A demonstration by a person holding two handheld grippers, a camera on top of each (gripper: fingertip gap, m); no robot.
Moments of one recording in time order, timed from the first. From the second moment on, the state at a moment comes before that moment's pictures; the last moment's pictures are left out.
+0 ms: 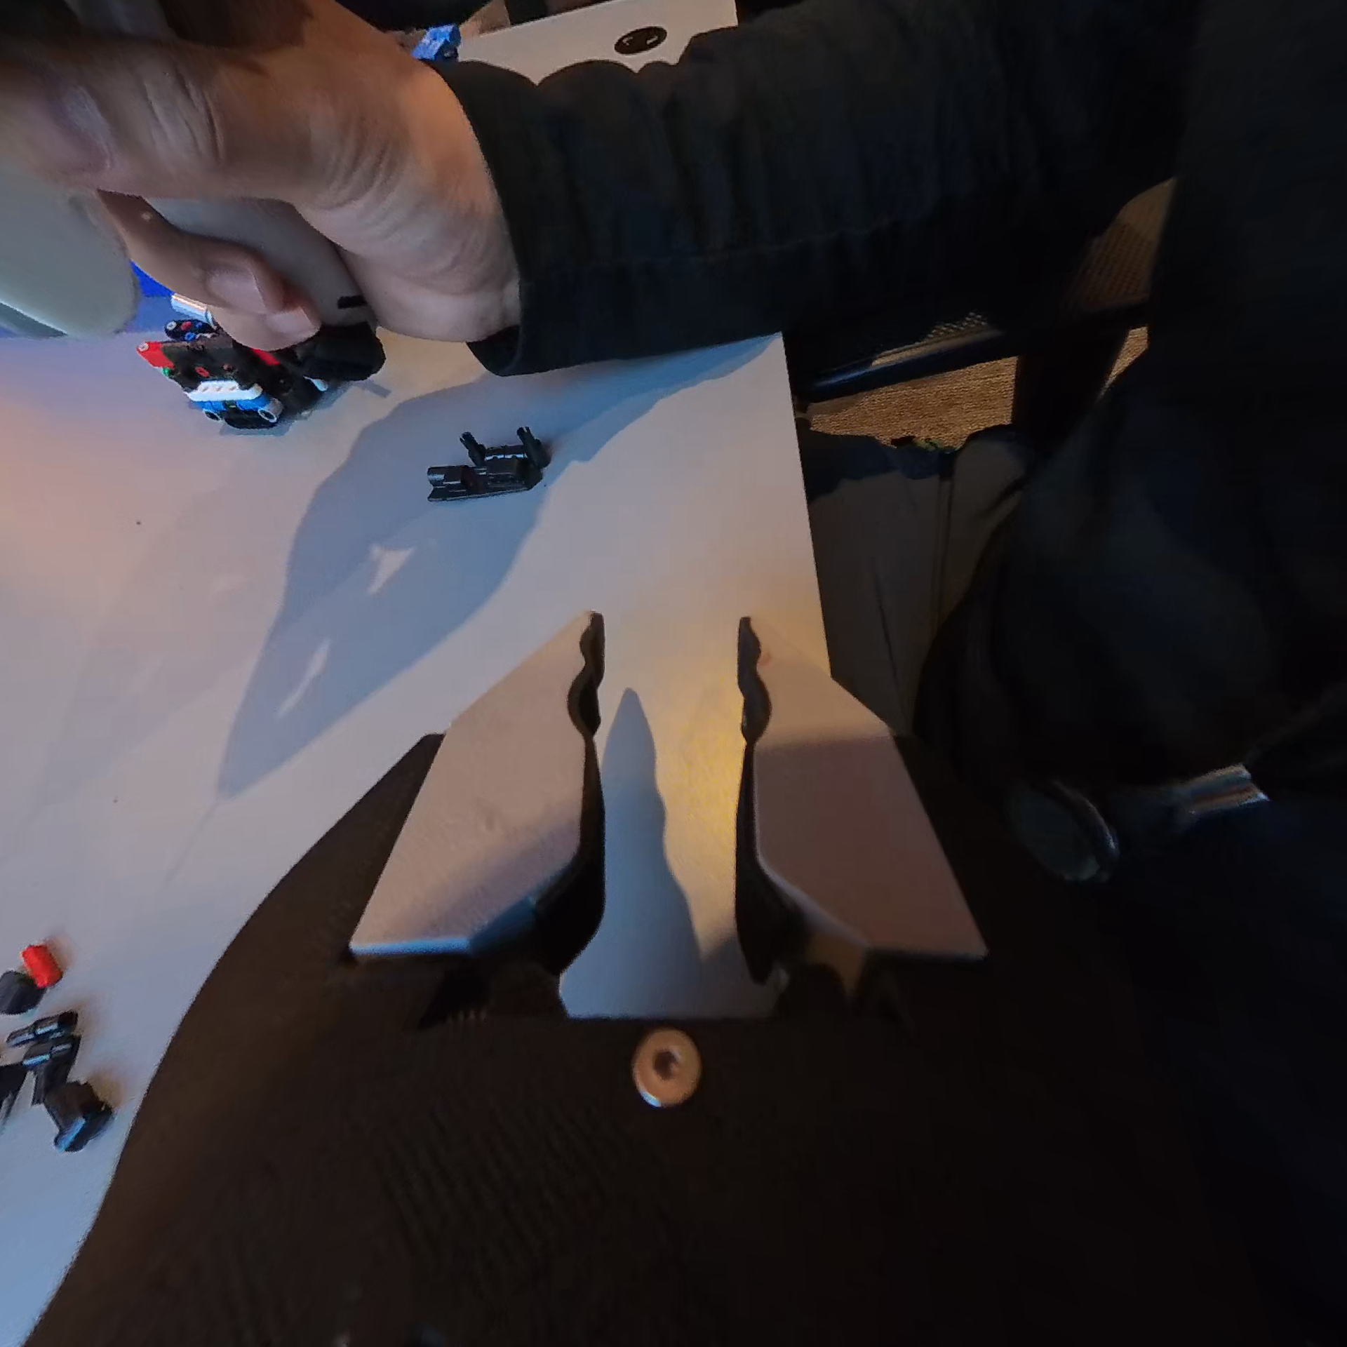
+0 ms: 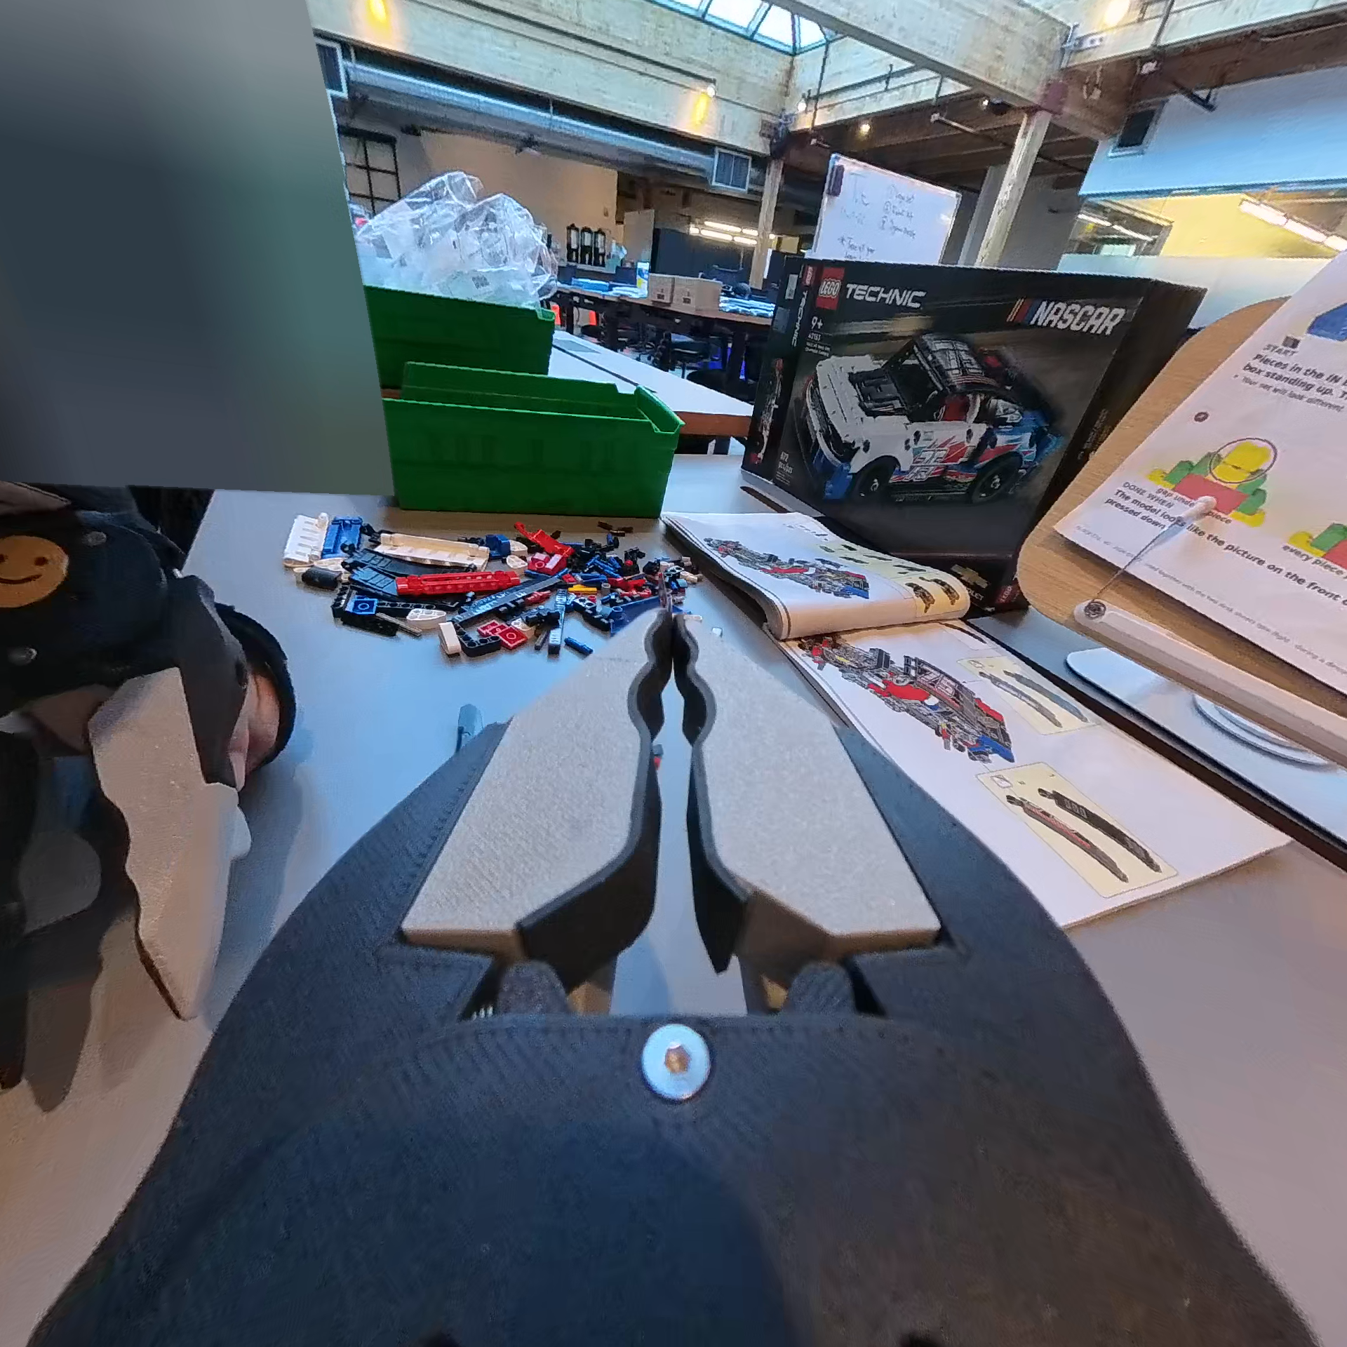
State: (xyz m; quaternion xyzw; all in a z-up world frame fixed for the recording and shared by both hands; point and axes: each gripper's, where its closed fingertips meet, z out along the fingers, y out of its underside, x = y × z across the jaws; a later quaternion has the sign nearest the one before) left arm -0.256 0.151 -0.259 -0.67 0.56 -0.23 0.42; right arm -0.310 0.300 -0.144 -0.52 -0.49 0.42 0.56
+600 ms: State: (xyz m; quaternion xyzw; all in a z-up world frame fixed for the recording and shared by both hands) left arm -0.255 0.150 -0.261 -0.67 0.57 -0.24 0.41; right arm -0.313 0.303 -0.152 -0.52 -0.50 0.41 0.56
